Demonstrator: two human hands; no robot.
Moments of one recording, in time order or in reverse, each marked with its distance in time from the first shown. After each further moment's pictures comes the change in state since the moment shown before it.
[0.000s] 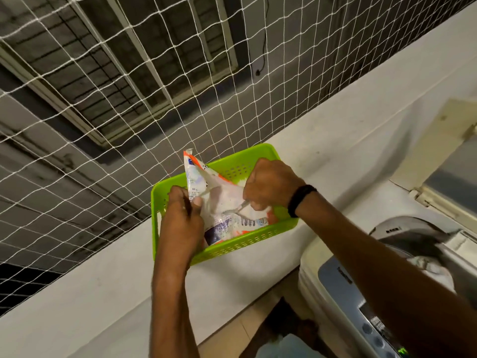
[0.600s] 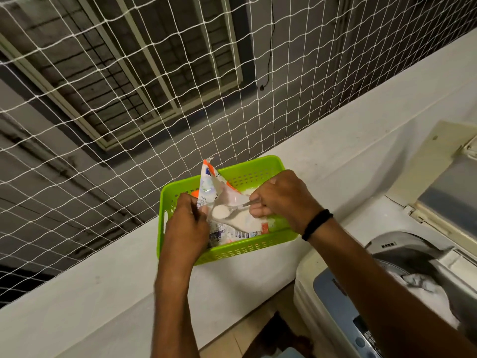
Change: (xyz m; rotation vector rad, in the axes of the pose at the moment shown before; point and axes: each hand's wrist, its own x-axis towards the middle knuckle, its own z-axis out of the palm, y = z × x) left_hand -0.003 0.005 0.001 0.157 0.016 -0.004; right_hand -0.026 0.006 0.001 0.699 0.091 0.219
